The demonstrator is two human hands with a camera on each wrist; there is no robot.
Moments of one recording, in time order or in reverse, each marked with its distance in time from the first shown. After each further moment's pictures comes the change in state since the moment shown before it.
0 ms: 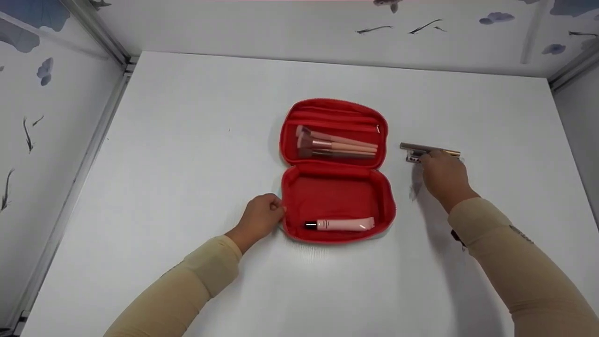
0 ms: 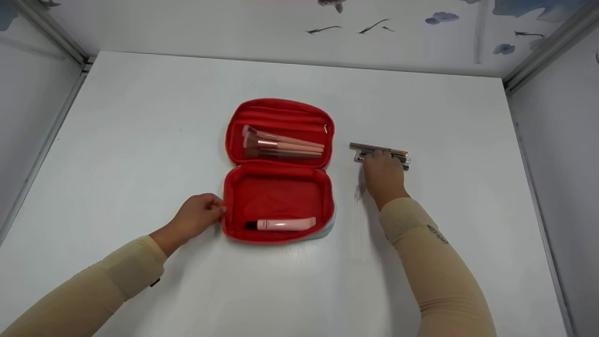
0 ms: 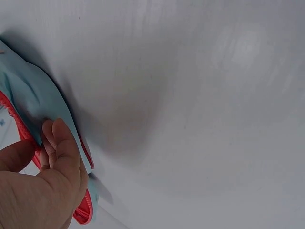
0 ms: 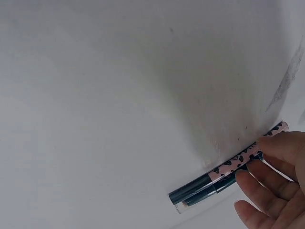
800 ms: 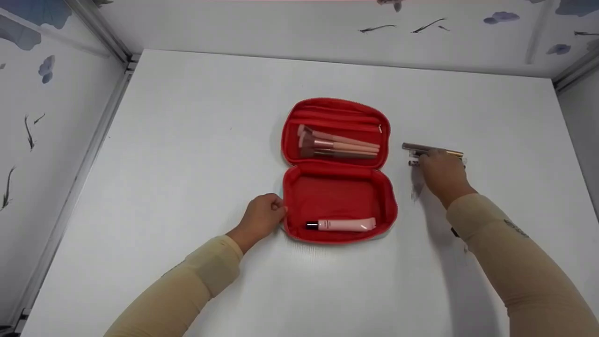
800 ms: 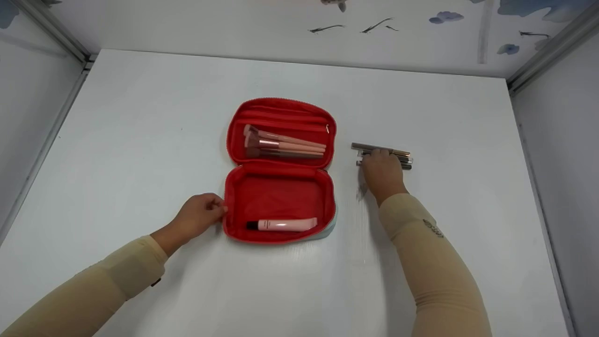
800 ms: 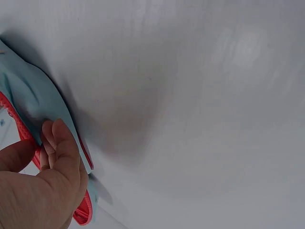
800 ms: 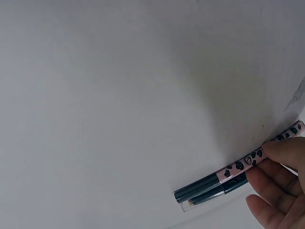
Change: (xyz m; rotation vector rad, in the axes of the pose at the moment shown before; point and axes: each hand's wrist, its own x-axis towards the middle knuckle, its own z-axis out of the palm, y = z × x) left_hand 0.002 -0.002 0.001 0.017 0.000 -0.008; right_hand 0.011 0.002 0.005 -0.141 -0.076 -0.071
